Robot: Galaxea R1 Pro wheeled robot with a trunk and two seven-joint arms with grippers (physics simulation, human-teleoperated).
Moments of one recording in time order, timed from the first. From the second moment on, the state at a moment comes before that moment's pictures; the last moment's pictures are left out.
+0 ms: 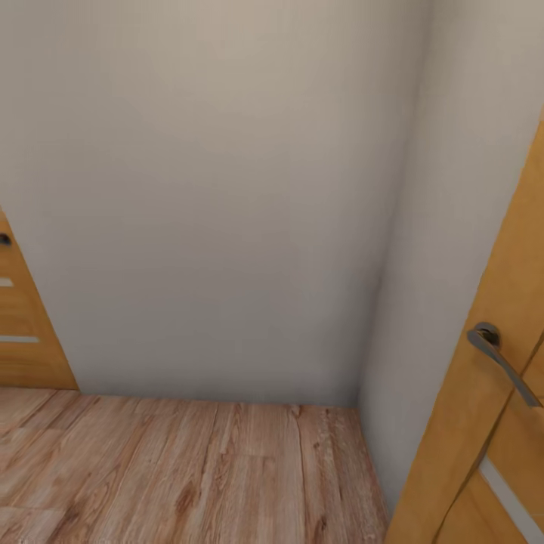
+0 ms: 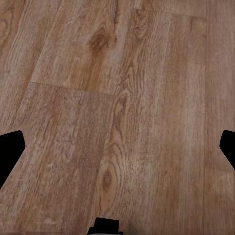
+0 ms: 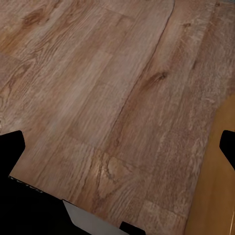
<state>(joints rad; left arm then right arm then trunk) -0.06 -0.02 0.04 0.04 0.07 -0.82 0.03 0.06 -0.04 0.07 -0.09 0.30 -0.88 0.00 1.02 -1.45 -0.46</state>
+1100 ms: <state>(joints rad) -0.06 -0.02 0.04 0.04 0.07 -0.82 0.03 0.06 -0.04 0.07 -0.09 0.31 -0.88 0.00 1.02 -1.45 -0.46</state>
